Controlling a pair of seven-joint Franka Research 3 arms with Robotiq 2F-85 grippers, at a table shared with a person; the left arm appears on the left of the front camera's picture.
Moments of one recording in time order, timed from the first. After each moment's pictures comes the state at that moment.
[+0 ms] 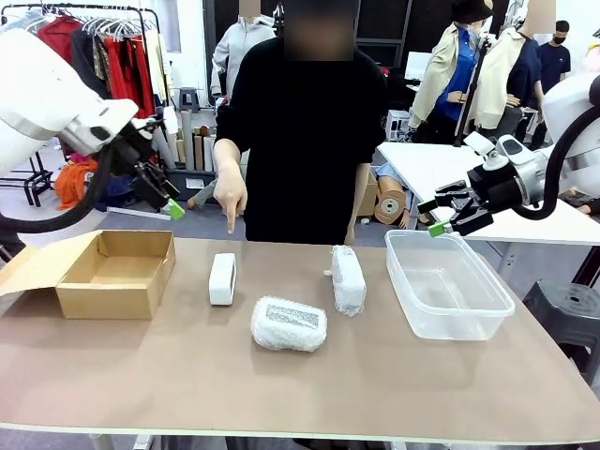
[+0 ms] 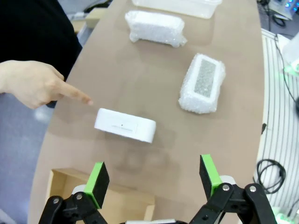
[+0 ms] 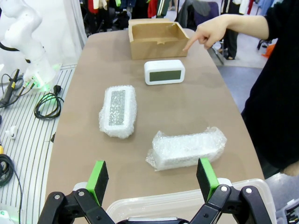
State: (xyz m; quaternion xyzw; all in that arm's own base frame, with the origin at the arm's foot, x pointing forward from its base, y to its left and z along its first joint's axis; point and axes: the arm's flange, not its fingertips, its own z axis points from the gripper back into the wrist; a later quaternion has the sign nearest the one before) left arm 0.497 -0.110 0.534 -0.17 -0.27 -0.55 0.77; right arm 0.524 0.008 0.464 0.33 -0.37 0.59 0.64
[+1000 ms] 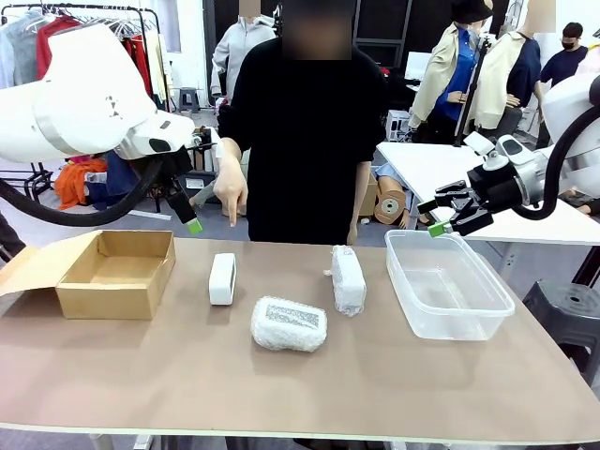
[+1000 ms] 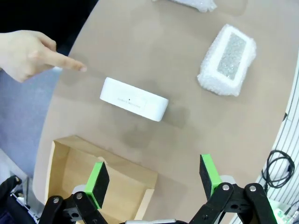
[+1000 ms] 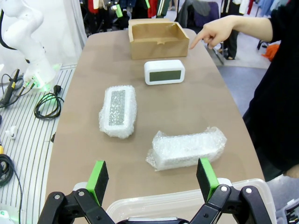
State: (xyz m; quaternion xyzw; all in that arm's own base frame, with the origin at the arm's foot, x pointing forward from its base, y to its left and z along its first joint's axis) left arm 0.489 -0.166 0.525 -0.05 -0.20 -0.52 0.83; right arm 0.524 0.007 0.464 0.33 -0.37 0.59 0.64
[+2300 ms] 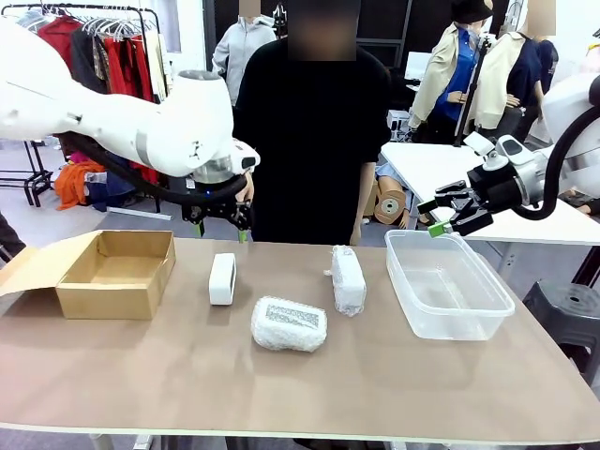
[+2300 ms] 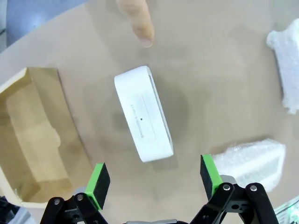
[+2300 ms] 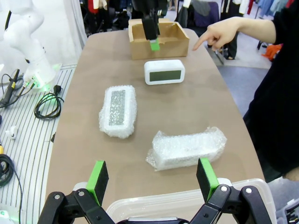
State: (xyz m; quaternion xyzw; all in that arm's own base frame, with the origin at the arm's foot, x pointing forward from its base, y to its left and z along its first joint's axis) left arm 0.561 -0.261 0.447 0.00 -0.12 -0.10 0.99; right arm 0.523 0.007 0.464 0.33 -0.37 0.59 0.64
